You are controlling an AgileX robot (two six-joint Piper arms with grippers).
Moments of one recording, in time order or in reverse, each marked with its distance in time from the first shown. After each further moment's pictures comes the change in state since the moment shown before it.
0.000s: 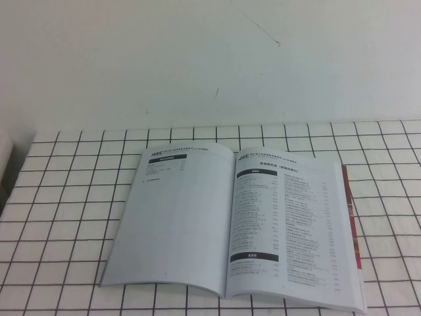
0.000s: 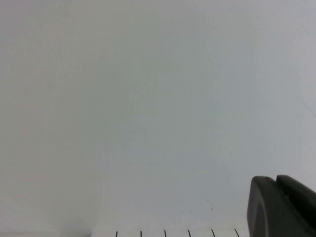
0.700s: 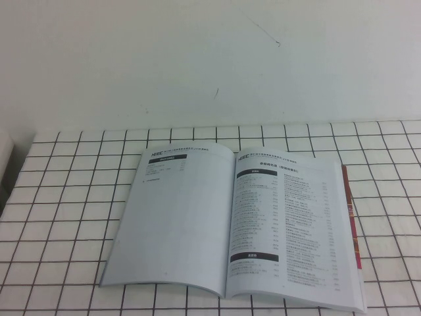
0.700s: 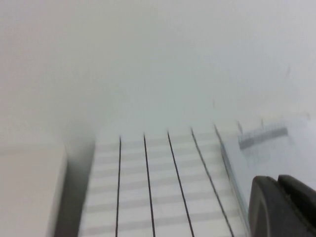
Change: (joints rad) right arm 0.000 0.000 0.122 -0.189 0.185 0.026; left arm 0.000 0.000 0.040 0.120 0.260 -0.026
